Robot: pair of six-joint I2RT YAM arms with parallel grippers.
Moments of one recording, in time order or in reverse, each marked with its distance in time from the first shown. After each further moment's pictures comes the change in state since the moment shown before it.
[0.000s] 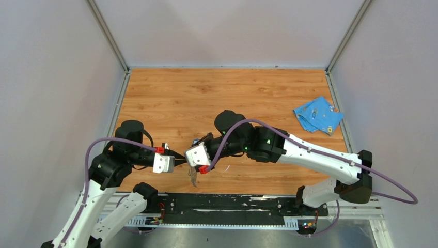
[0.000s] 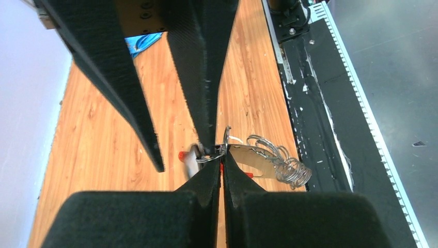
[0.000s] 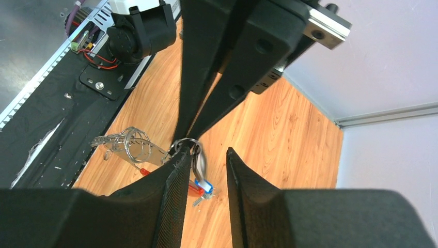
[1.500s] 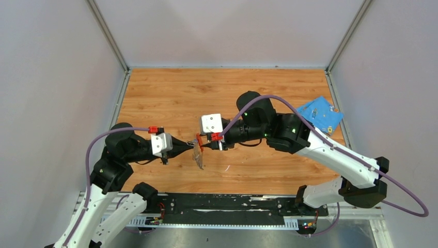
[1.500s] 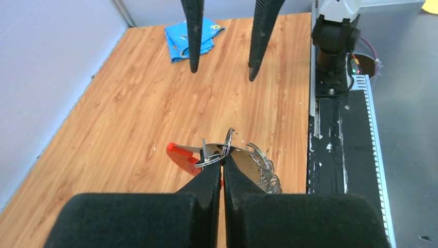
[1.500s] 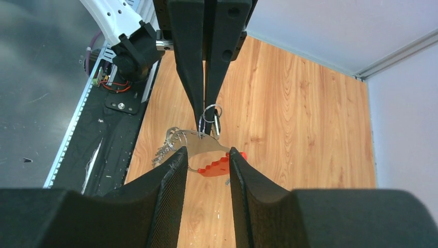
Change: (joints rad) left arm 0.000 -0.069 -0.088 0.406 -0.149 -0.533; right arm -0.111 -0.060 0.171 -0.177 -0.018 0.299
